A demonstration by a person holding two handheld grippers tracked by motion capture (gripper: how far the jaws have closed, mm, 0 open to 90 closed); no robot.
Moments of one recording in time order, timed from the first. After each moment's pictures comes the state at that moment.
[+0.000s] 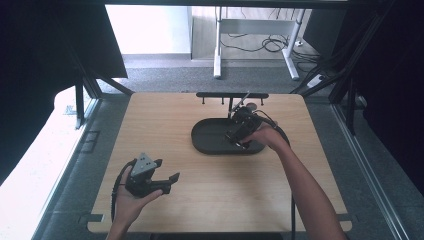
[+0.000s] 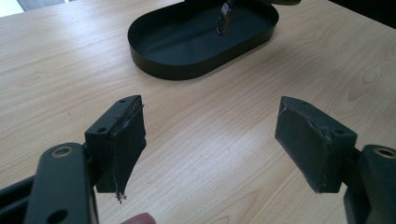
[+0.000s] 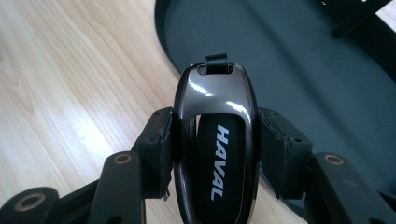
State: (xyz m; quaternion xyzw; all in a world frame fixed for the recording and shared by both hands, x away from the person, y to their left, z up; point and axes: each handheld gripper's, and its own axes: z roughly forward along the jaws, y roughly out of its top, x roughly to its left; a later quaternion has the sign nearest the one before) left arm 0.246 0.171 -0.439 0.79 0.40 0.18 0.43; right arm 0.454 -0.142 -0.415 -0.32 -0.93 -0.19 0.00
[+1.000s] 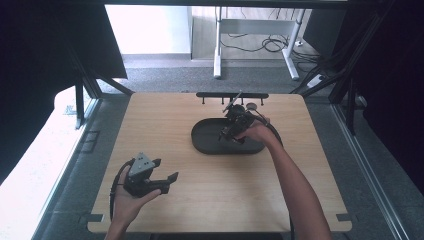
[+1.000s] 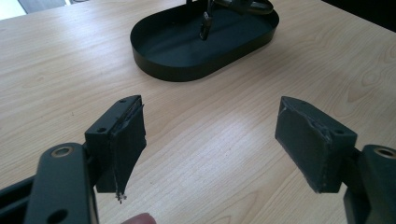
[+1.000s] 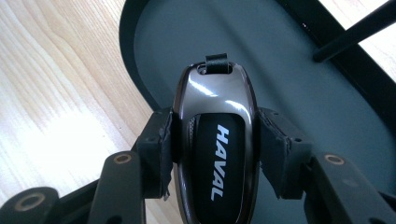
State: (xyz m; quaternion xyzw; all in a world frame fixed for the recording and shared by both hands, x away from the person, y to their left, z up) left arm 0.245 0.174 -0.438 0.78 0.41 0.18 0.44; right arm 0.478 -0.126 -0.433 -0.31 -0.93 -0.19 -0.03
